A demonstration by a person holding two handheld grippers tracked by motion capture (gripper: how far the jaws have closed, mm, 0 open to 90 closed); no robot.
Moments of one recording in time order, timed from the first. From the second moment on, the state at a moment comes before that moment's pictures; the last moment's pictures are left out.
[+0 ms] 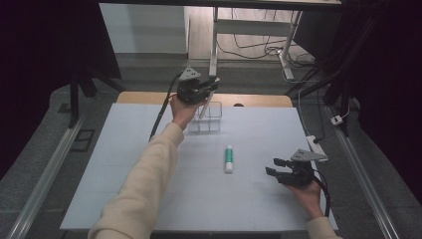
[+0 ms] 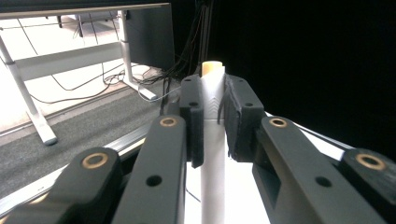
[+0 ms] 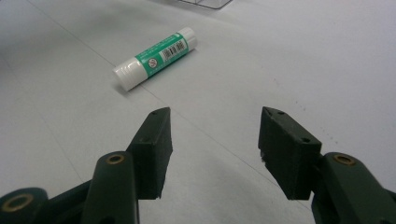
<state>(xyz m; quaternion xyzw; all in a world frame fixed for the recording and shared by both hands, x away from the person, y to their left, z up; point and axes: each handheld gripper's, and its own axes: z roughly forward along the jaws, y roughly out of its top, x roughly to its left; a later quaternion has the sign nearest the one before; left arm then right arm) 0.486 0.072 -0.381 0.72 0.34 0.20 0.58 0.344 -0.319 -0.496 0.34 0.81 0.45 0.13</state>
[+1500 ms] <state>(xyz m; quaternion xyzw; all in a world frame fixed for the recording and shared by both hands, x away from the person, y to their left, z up) 0.539 0.076 -0.401 0.71 0.37 0.21 0.56 0.346 -0.321 -0.499 0.35 0.82 0.44 0.13</state>
